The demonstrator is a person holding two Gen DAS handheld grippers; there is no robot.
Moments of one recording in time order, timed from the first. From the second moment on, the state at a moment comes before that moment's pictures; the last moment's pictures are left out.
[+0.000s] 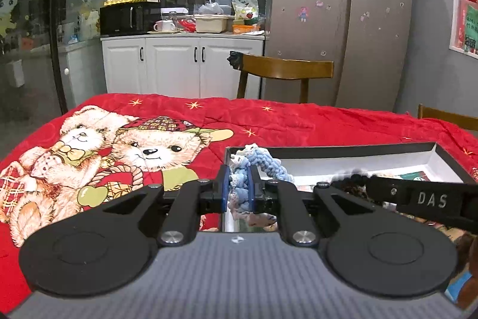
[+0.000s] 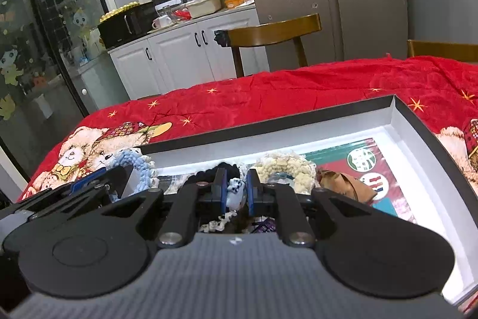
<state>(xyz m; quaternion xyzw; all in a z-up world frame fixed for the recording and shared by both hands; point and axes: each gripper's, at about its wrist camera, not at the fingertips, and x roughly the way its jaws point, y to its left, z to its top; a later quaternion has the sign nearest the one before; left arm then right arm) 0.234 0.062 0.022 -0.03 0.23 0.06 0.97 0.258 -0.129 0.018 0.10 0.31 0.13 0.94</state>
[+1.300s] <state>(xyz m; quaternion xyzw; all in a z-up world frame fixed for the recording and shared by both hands) 0.082 0.013 0.144 -0.01 0.06 0.13 0.99 0.130 -0.189 0.144 0.09 0.14 0.19 0.97</state>
